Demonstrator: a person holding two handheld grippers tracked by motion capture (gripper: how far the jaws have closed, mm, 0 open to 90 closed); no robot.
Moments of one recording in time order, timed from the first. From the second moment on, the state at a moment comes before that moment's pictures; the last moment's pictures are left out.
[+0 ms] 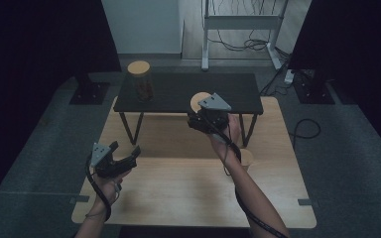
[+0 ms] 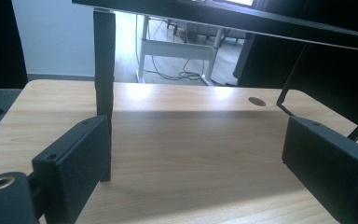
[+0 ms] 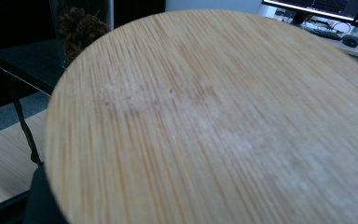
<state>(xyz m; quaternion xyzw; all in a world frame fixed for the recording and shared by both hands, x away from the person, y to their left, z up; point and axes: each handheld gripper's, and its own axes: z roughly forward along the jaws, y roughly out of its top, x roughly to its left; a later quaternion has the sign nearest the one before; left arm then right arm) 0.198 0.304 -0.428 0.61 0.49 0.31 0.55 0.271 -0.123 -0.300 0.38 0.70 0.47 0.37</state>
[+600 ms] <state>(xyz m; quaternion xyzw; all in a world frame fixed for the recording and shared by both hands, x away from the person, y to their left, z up) 0.197 0.304 -0.428 0.61 0.49 0.31 0.55 0.285 -0.117 -0.294 0.39 0.70 0.47 0.37</state>
